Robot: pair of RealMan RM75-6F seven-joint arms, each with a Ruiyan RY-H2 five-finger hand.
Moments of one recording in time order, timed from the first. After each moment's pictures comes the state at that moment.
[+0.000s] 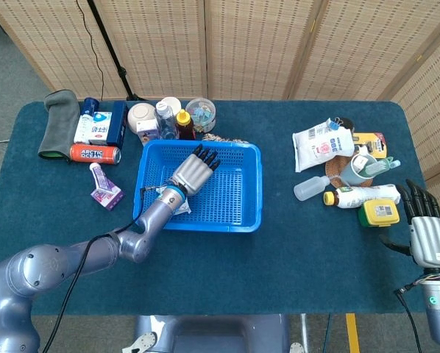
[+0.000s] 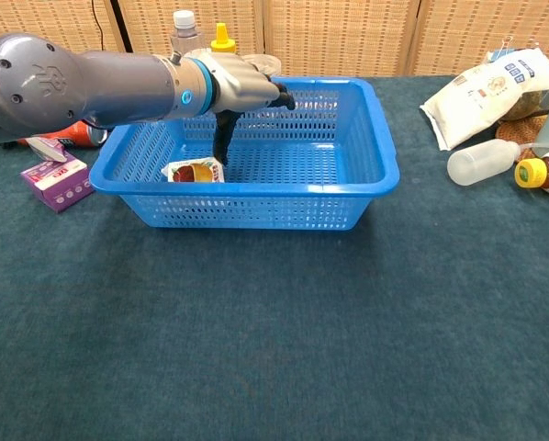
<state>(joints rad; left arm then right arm) -1.38 -1.71 -0.01 -1.07 0.61 0.69 0.77 0.18 -1.26 0.15 -1.32 -1.45 1.46 0.18</state>
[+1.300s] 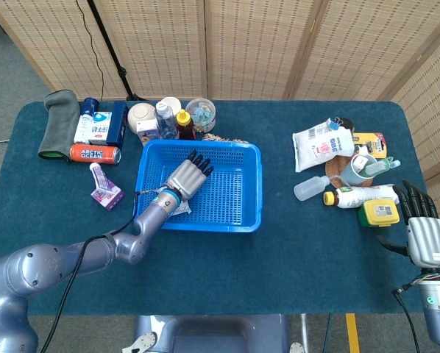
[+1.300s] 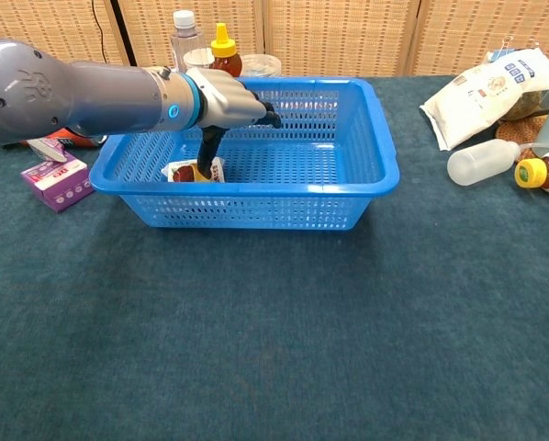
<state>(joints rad) -1.39 -1.70 0.05 -1.09 0.55 0.66 0.82 0.19 -1.27 0.15 -1.32 -1.45 1.45 0.17</state>
